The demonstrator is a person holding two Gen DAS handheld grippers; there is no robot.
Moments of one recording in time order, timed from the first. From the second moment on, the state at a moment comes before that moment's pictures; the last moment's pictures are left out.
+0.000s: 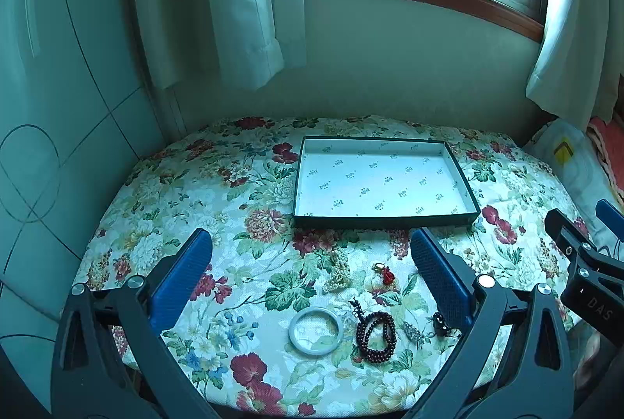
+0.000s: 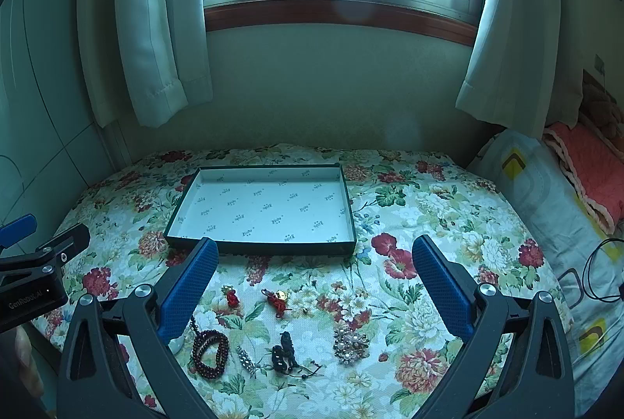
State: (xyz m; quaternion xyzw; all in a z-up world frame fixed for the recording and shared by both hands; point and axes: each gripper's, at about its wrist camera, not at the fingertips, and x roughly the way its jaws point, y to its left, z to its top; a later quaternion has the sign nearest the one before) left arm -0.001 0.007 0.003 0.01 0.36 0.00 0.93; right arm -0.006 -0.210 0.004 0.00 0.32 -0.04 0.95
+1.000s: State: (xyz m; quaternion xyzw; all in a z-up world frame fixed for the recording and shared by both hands) left arm 0.036 0.019 -0.105 0.00 0.46 0.00 0.89; right arm 0.028 -0.243 -0.110 0.03 0.43 -0.05 0.90
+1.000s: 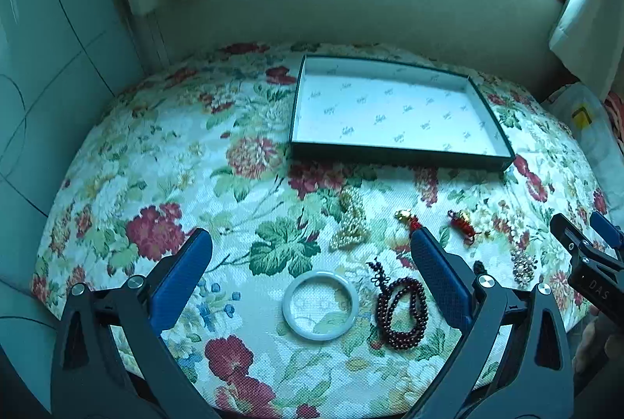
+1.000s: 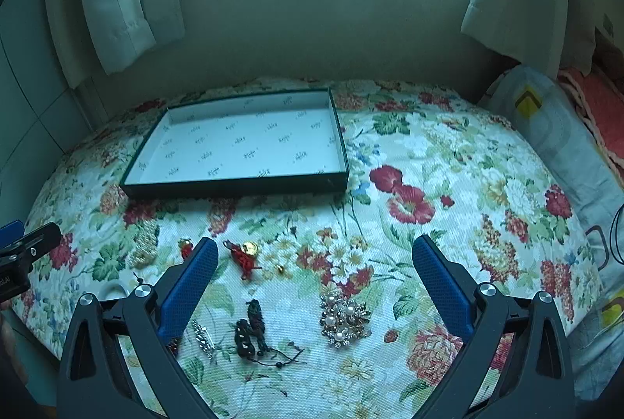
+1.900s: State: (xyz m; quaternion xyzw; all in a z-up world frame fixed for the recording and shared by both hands) left arm 0.036 0.027 -0.189 0.00 0.53 -0.01 0.85; right arm 0.029 -0.262 -0.188 0.05 0.51 -0.03 0.86
